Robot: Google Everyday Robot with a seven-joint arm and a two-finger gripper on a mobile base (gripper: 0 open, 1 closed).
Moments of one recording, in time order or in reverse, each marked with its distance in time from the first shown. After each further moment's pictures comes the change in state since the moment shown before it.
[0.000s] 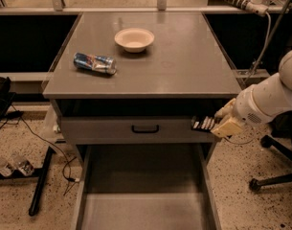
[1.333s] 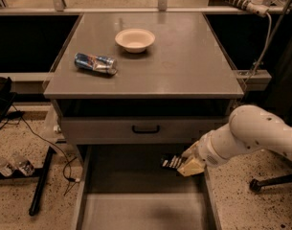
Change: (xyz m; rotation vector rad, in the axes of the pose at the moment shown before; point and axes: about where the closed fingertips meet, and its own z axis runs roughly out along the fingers) arm 0.005 0.096 0.133 -0.188 -0.046 0.077
